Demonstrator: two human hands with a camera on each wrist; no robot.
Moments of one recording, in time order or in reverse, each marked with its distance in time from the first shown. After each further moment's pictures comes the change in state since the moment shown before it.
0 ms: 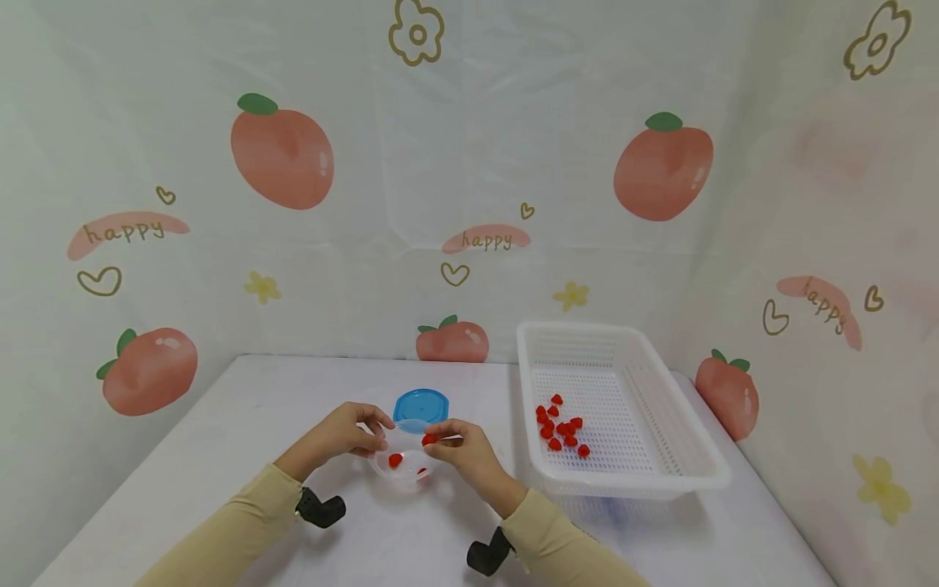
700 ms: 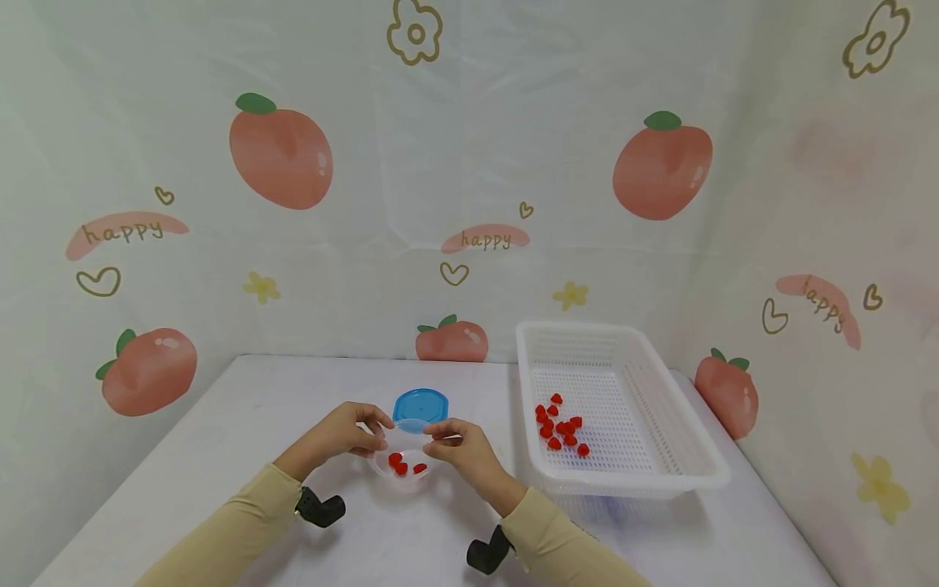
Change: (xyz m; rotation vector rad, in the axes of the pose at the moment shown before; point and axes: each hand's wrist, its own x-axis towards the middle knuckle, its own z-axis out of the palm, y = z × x) left_hand 0.000 0.000 0.000 0.013 0.001 0.000; right_hand -0.001 -0.003 0.002 -0.010 0.024 0.018
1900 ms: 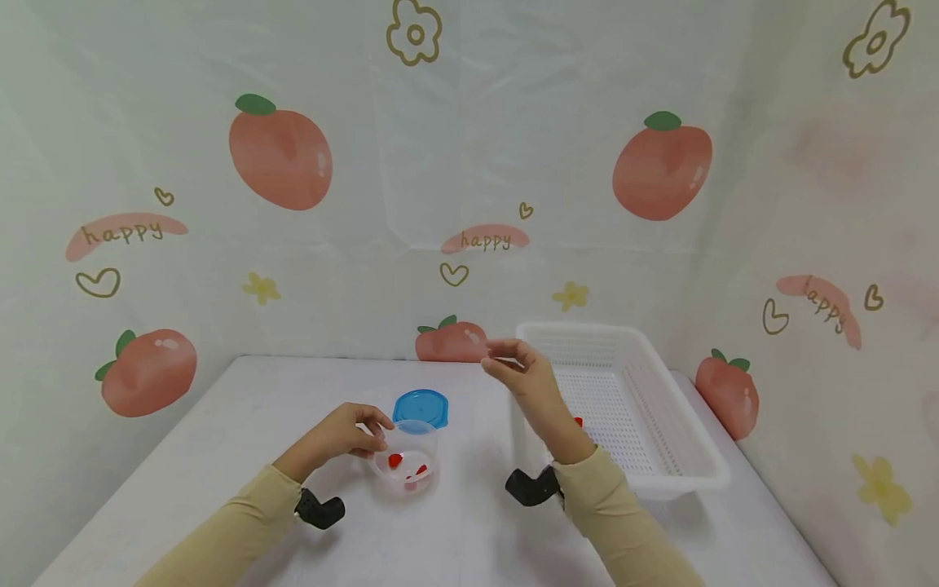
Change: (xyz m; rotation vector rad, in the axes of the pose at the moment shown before) left_hand -0.002 0.002 -0.002 -0.010 -0.011 0.015; right_hand -0.002 -0.082 -0.090 0.254 0.141 -0.187
